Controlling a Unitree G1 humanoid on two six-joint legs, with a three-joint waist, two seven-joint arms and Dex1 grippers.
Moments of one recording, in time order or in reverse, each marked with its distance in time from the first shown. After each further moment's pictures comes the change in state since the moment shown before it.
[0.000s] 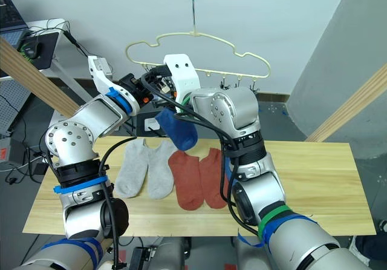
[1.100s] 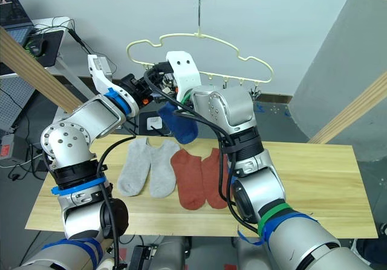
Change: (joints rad) left arm 0.004 0.001 0.008 -0.040 0.003 0.043 -0.003; right arm -0.027 -0.003 -0.001 0.095 -0.069 -0.100 0.049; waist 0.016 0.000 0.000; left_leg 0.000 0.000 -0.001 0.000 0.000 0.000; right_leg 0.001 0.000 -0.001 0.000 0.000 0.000
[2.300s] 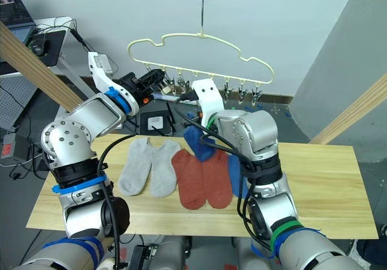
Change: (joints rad) left arm -0.015 -0.009 0.004 -0.019 0.052 0.033 -0.042; right arm 0.220 -0.066 0.052 -0.274 -0.019 0.177 0.024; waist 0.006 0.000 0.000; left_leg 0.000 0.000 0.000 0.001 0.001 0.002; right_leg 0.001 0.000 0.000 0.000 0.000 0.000
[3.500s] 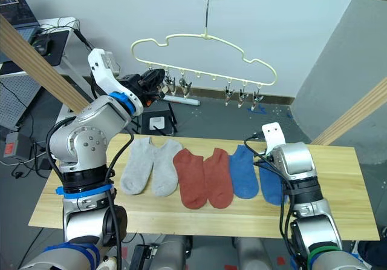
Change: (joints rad) left arm 0.049 0.020 -0.145 -0.066 0.296 -0.177 -0.171; right arm 0.337 -0.413 0.033 -0.060 -0.139 0.084 -0.035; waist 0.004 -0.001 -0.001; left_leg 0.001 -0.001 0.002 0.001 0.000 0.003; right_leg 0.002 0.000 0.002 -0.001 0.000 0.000
